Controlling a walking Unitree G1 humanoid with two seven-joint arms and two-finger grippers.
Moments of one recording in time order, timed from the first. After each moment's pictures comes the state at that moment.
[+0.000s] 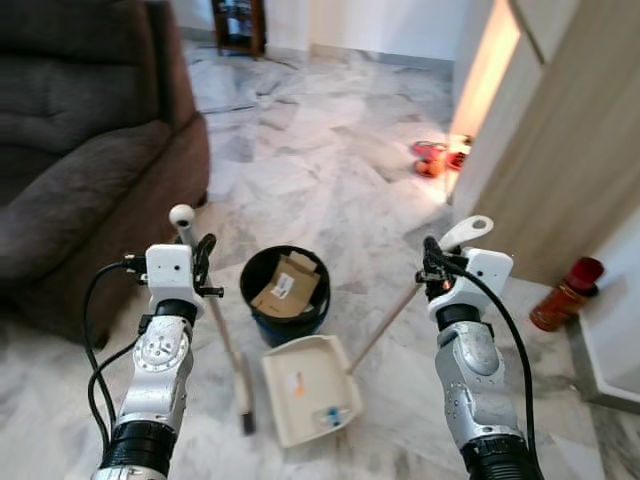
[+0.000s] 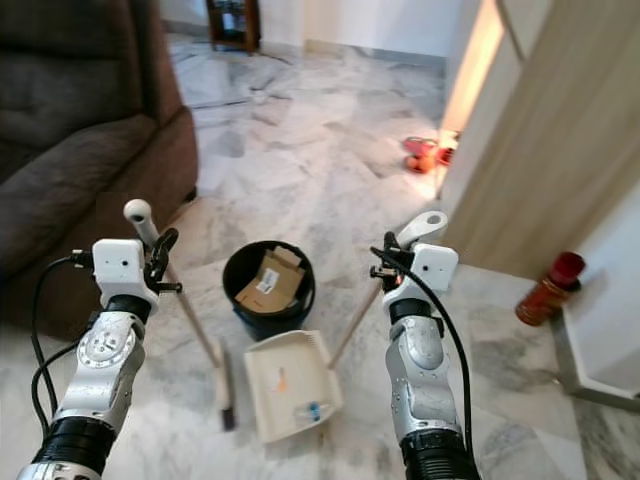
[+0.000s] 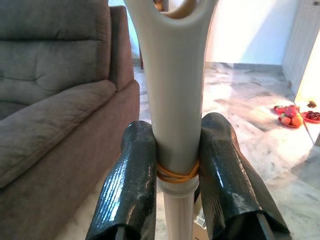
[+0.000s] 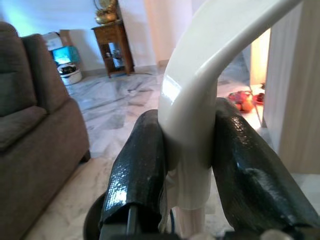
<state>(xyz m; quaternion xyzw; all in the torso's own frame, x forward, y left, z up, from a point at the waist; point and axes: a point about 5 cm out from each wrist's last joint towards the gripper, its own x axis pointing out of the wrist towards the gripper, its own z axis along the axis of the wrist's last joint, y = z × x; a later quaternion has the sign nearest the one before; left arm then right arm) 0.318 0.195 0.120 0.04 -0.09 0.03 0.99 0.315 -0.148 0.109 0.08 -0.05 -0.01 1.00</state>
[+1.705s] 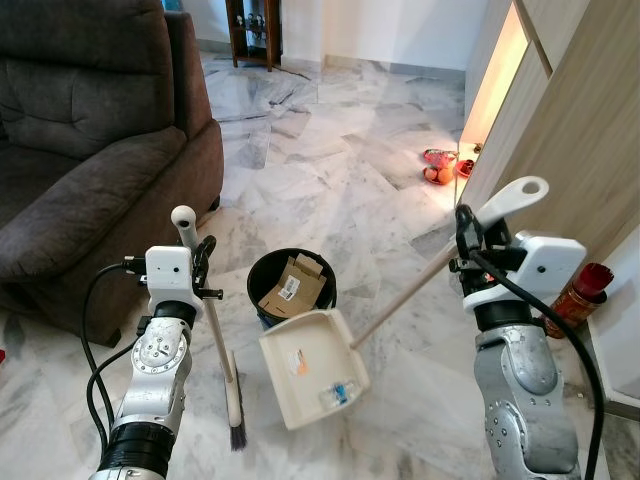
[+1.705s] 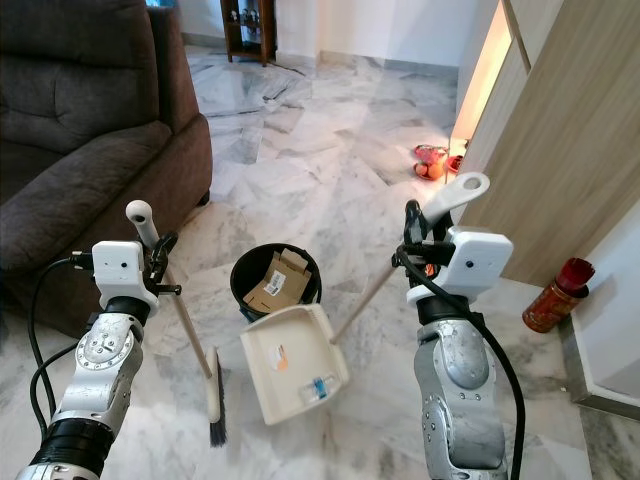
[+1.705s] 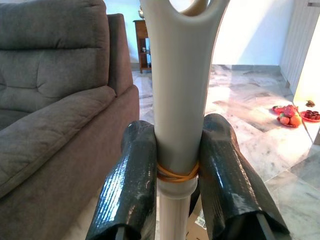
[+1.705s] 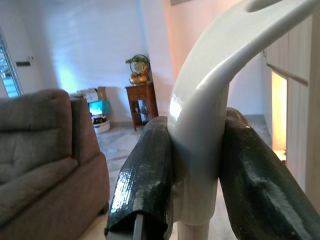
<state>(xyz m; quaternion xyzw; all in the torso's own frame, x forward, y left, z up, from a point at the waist) 0.318 0.194 0.120 0.05 -0.09 0.02 0.99 0.271 -0.162 0.186 0.07 -0.16 0.02 0.98</state>
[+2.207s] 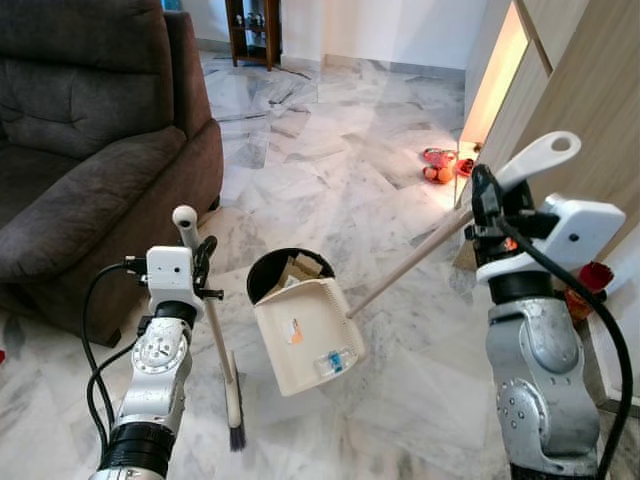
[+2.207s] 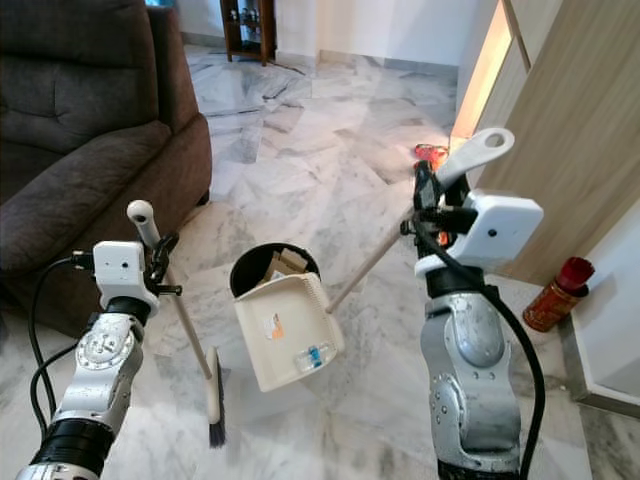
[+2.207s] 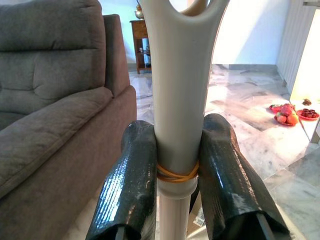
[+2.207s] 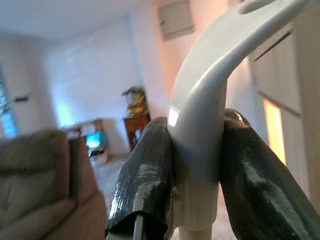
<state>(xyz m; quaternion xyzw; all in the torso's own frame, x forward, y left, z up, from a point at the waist) 0.318 0.193 0.120 0.05 -0.09 0.02 0.99 0.278 -0.160 0.232 0.09 -0.22 -0.01 0.97</state>
